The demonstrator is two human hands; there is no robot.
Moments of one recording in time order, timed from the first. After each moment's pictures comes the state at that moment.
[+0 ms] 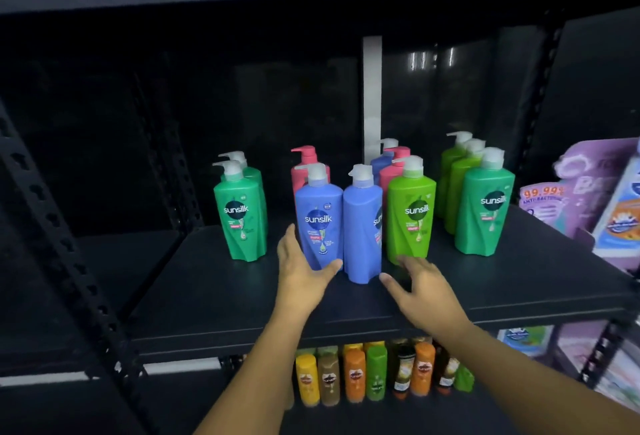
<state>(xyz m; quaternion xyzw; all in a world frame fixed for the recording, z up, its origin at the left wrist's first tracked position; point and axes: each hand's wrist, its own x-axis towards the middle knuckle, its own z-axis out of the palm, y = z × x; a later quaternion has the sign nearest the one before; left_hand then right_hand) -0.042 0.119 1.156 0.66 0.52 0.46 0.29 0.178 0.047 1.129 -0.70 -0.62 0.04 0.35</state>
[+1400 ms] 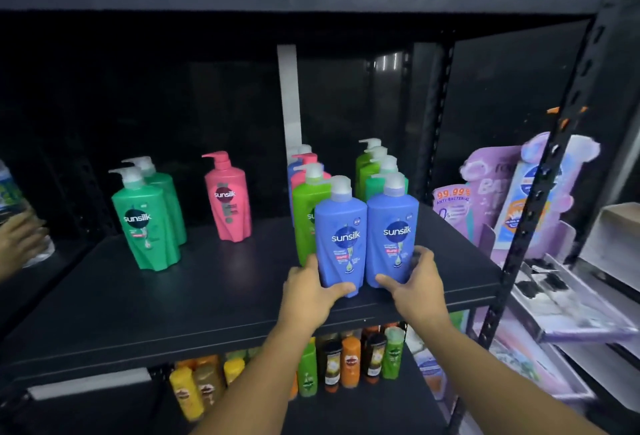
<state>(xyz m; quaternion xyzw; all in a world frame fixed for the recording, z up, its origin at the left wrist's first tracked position) 0.122 0.063 1.138 0.75 0.51 0.32 0.28 0.315 -0.010 1.135 -0.69 -0.42 0.16 0.57</state>
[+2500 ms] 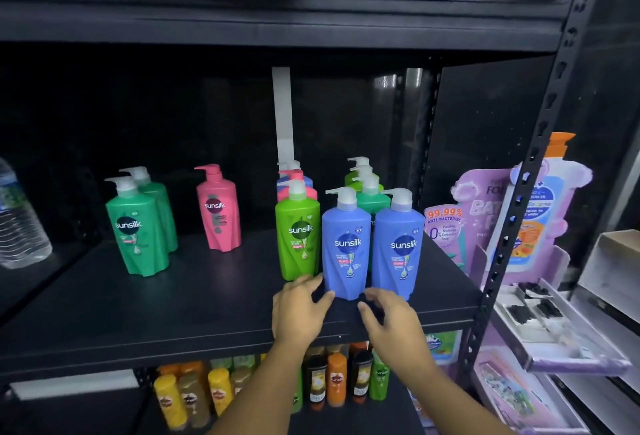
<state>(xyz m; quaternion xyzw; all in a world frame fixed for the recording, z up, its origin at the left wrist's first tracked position) 0.160 0.052 1.131 0.76 0.54 0.33 0.14 0.324 -0.043 1.126 -0.69 -0.58 0.05 0.43</state>
